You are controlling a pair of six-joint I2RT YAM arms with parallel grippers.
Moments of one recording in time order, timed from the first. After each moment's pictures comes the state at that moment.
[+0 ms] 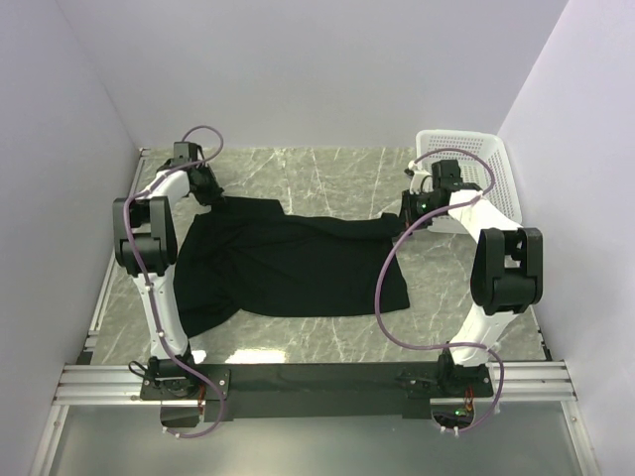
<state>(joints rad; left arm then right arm) 0.05 2.18 1.65 -0.43 0.21 -0.47 0.02 1.77 1.26 -0.58 -0.52 -0.07</state>
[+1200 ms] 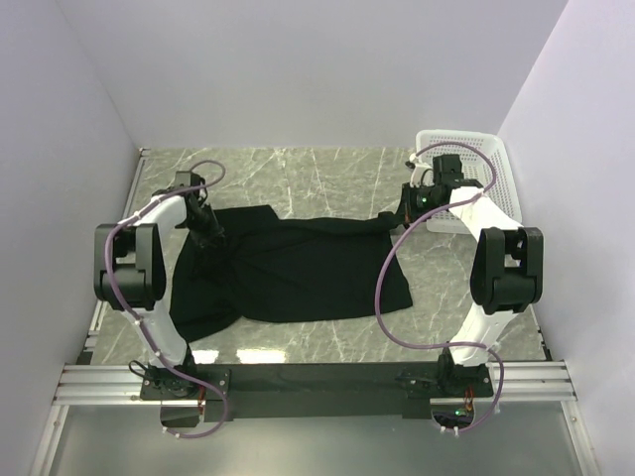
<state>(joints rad) 0.01 1.84 1.24 -0.61 0.17 -0.46 0.02 1.78 1.31 -0.55 -0.54 -0.05</state>
